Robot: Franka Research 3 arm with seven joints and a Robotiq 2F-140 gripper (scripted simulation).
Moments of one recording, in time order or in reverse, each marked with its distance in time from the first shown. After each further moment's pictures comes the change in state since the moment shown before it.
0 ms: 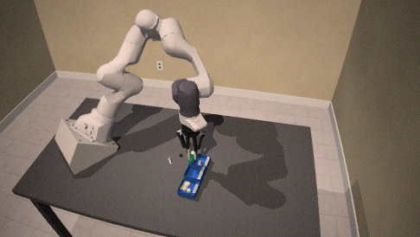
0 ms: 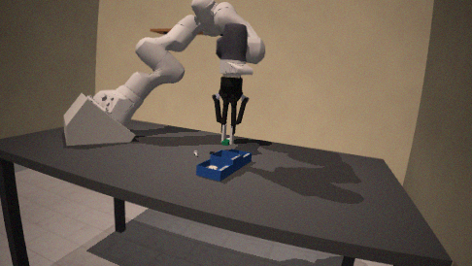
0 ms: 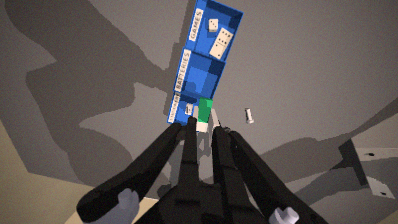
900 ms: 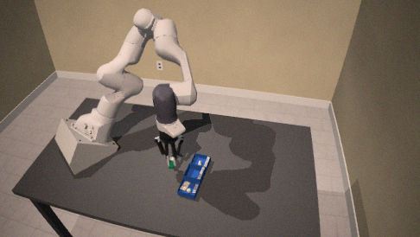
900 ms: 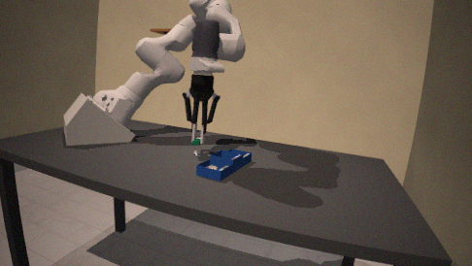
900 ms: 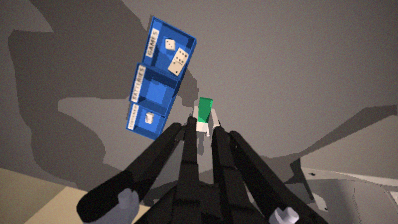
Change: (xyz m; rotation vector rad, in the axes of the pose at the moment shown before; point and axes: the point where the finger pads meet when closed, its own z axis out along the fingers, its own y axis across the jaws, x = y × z) arm 0.055 0.090 -0.001 -0.018 0.005 -0.114
